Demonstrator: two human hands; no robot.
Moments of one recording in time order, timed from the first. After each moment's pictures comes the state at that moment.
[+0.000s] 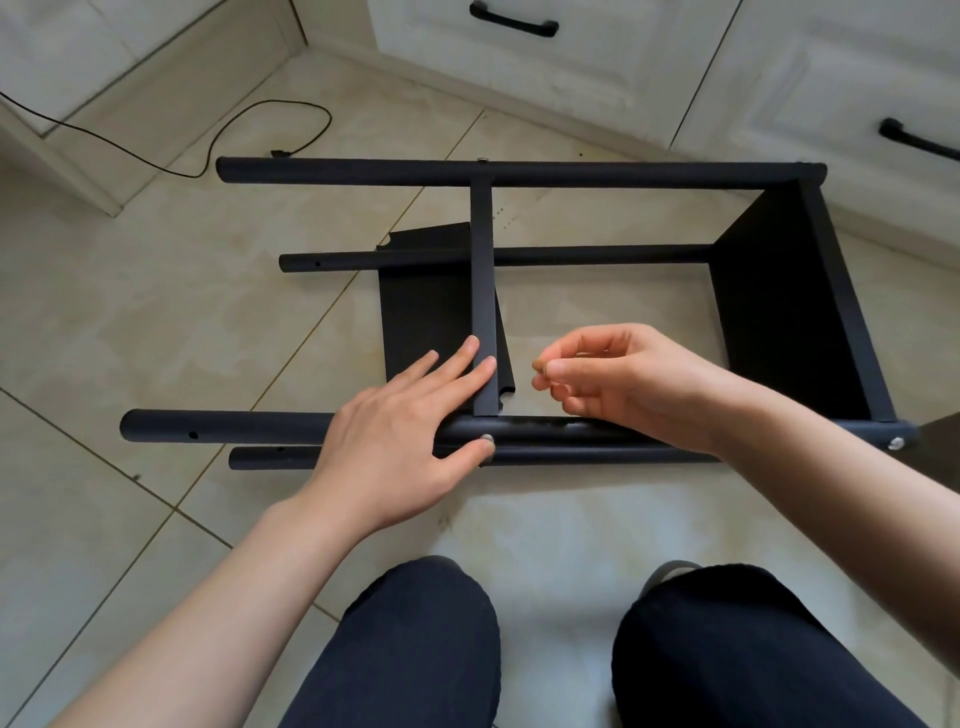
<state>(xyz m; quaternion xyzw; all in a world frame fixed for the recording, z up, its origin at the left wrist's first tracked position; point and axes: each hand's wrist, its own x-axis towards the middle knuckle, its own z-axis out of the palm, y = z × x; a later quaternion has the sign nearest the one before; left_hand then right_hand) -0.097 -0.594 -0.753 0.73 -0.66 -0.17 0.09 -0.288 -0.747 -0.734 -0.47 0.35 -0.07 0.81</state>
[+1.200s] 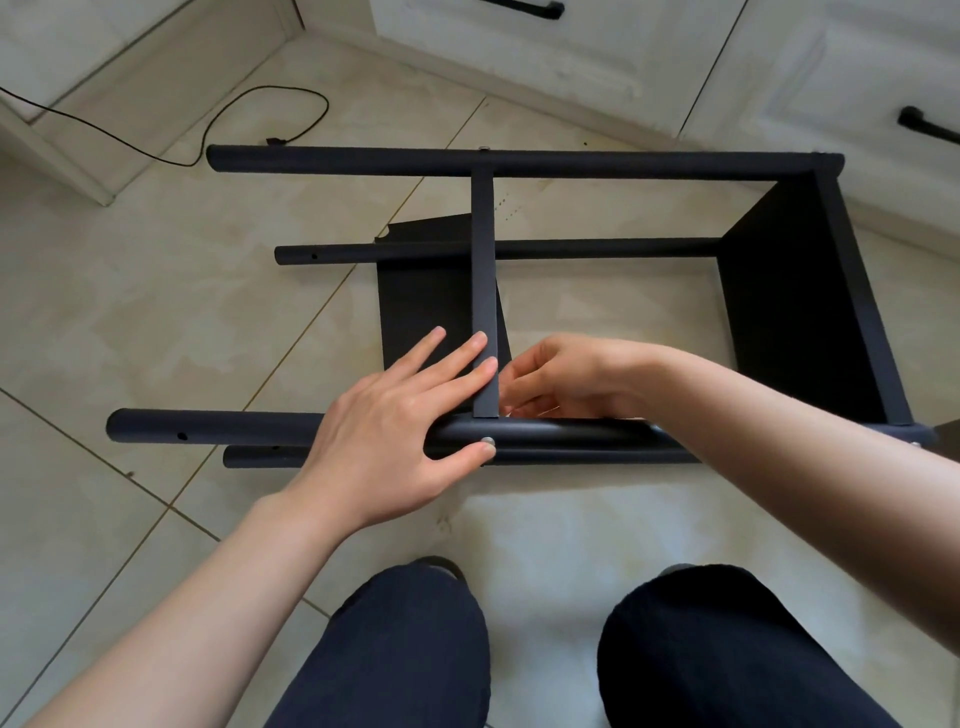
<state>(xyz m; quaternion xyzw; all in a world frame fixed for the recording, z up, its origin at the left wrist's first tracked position) -0.089 -0.598 -0.755 0.70 -0.69 -0.14 0.13 -0.240 -0.762 -0.775 -0.52 0.37 0.13 0.76</state>
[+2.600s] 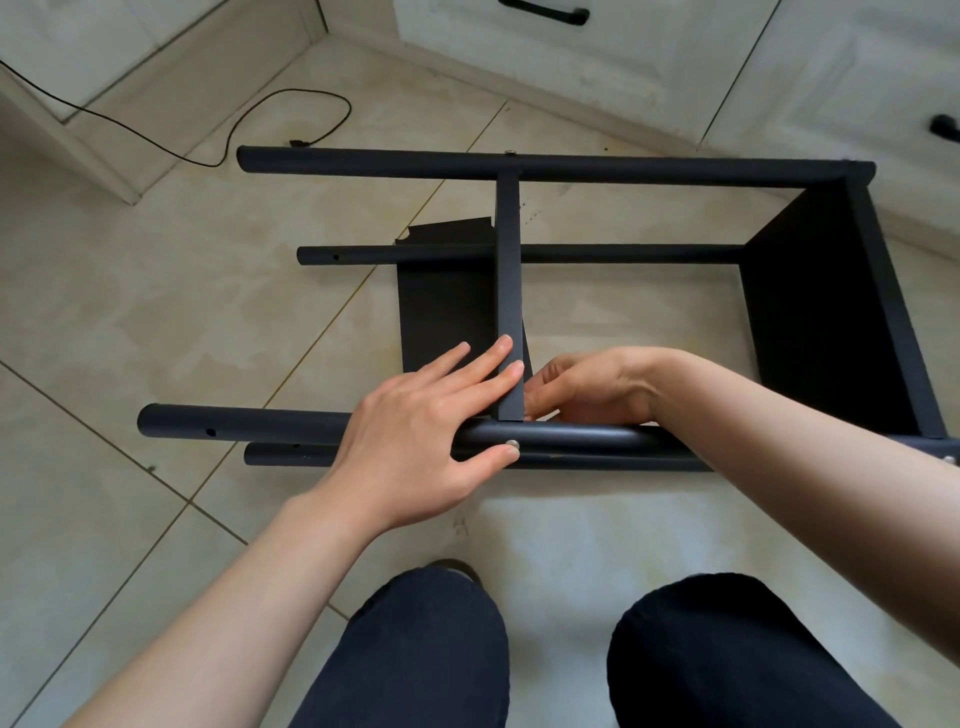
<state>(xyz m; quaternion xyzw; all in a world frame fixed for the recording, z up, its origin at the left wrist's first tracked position) -0.088 -0.598 -0.759 0.70 -0.69 -0.14 0.12 -0.233 -0.768 -0.788 -0.51 0.34 0.23 0.76</state>
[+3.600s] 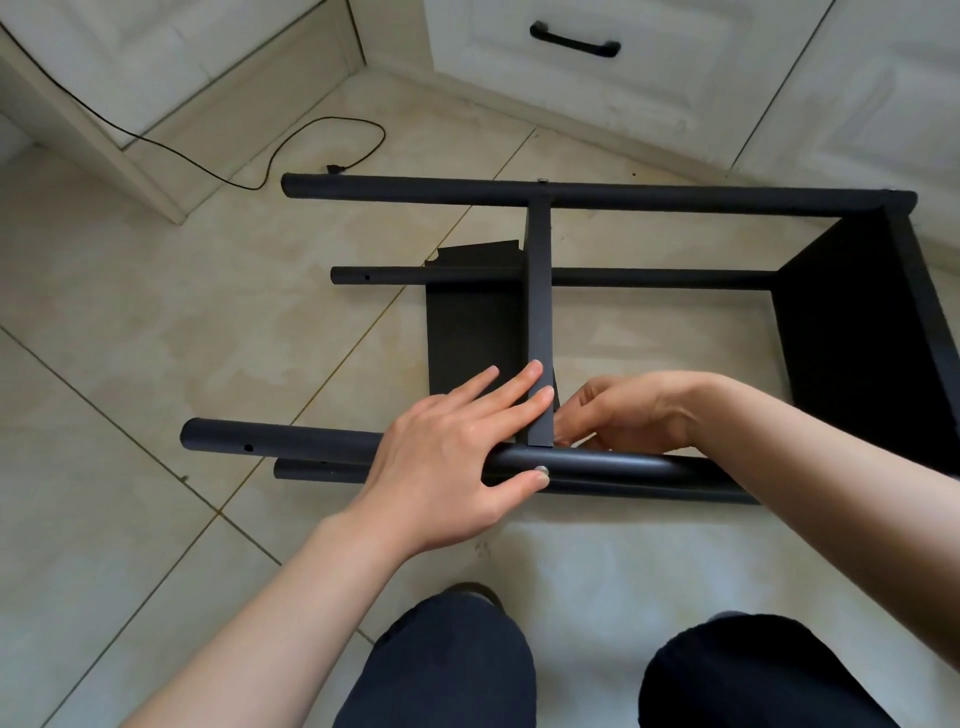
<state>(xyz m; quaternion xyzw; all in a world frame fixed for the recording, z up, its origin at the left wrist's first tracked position) -0.088 -0.598 -0.761 0.70 -0.69 -0.15 0.13 -0.236 -0.775 -0.788 -0.51 0.34 0.24 0.75</state>
